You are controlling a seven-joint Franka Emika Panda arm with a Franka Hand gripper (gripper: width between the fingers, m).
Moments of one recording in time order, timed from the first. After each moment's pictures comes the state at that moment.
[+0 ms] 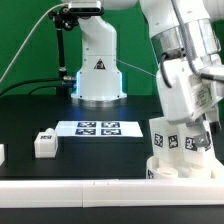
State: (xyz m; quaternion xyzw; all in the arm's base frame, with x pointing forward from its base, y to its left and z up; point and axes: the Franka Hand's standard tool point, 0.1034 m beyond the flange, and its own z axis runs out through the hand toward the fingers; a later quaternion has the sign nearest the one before) arm 0.634 0.121 0.084 -0.50 0.85 0.06 0.17
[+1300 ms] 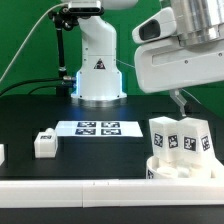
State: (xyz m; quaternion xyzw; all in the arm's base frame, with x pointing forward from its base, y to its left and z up) arm 0.634 0.126 0.120 -0.97 0.20 0.01 0.14
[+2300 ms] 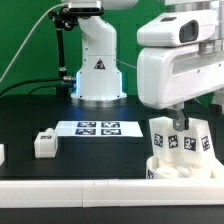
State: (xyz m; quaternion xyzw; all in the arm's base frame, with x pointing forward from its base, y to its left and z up) arm 0.630 0.108 0.101 -0.96 -0.27 0.00 0.06
